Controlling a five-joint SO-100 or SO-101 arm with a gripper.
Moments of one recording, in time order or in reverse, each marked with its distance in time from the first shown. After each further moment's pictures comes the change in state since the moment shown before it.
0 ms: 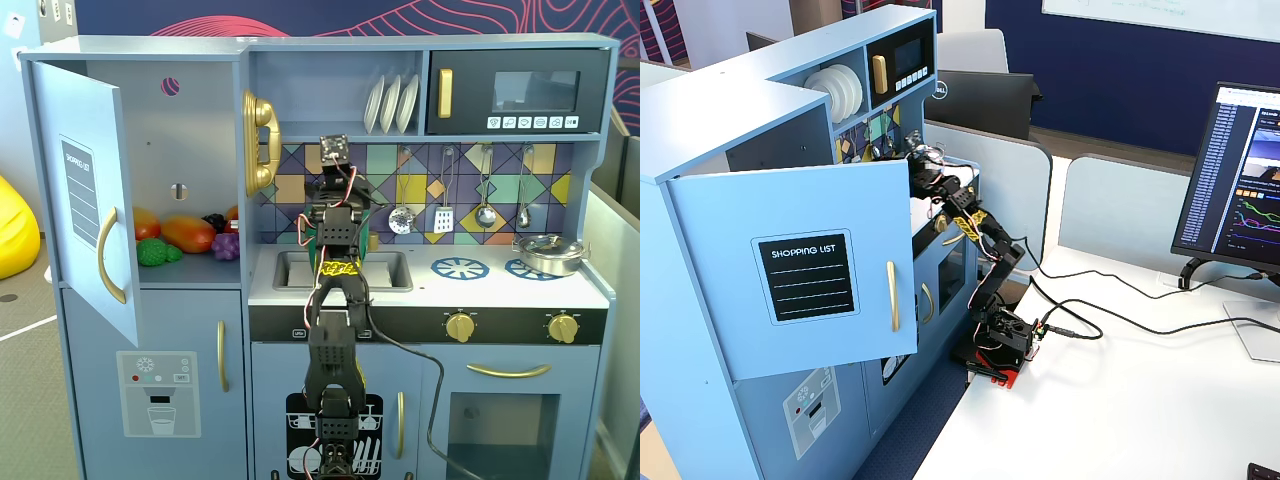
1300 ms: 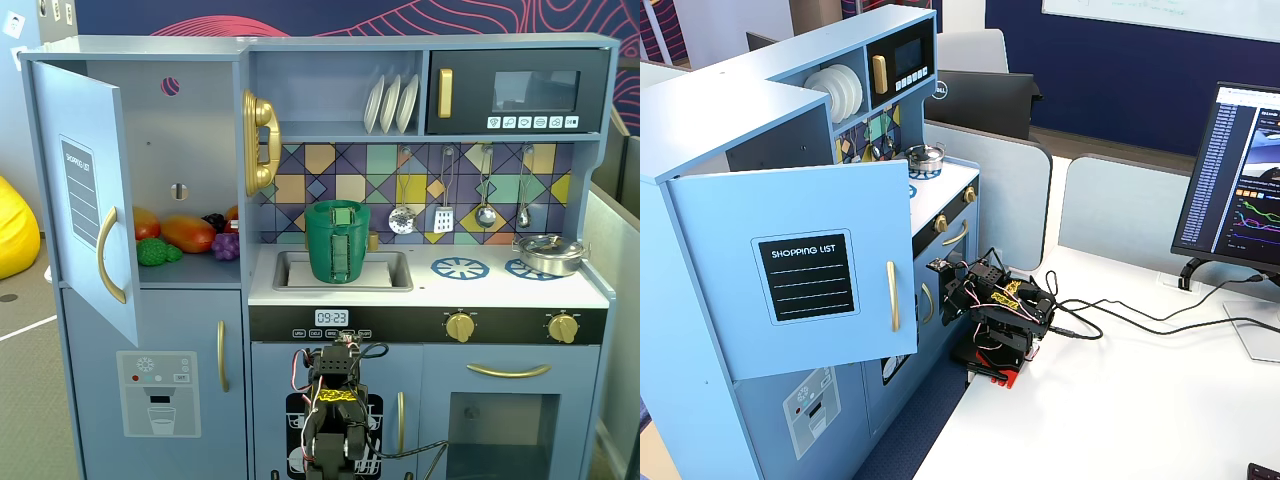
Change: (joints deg) arm -1.7 64.2 99.8 38.8 16.5
